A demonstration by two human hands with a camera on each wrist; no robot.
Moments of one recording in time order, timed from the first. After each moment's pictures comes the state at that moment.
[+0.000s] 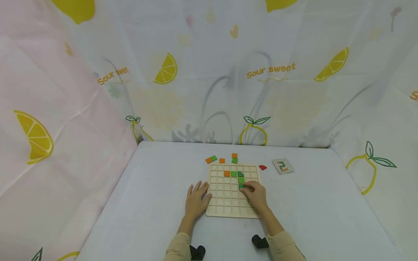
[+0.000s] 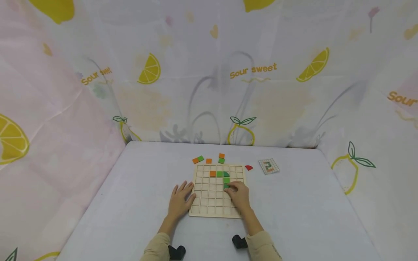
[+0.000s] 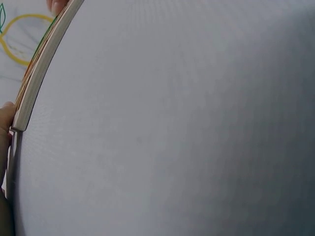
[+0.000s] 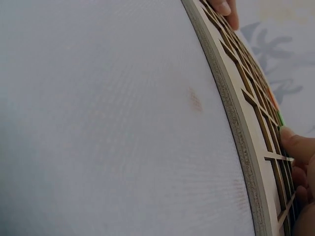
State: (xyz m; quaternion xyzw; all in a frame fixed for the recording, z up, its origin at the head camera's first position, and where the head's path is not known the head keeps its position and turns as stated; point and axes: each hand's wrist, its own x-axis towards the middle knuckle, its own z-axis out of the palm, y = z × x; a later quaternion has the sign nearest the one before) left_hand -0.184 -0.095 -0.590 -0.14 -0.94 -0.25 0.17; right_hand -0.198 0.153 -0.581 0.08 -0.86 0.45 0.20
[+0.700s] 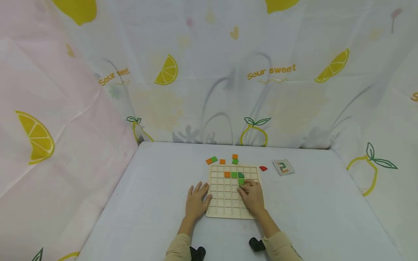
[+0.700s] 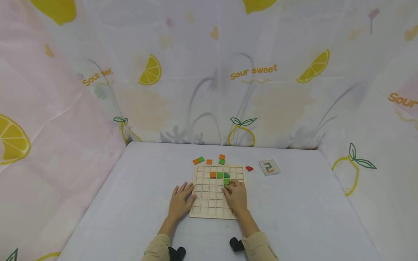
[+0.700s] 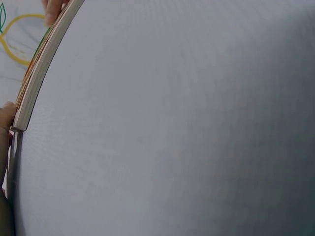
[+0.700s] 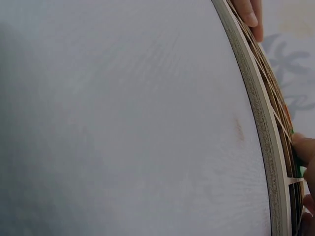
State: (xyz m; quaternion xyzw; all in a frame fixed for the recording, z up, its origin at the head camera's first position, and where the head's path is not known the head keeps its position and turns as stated) left_hand -0.184 -0.096 -0.590 -0.14 -0.94 -0.26 0.16; right_hand -0.198 0.137 -0.581 0.08 -0.91 0.33 0.21
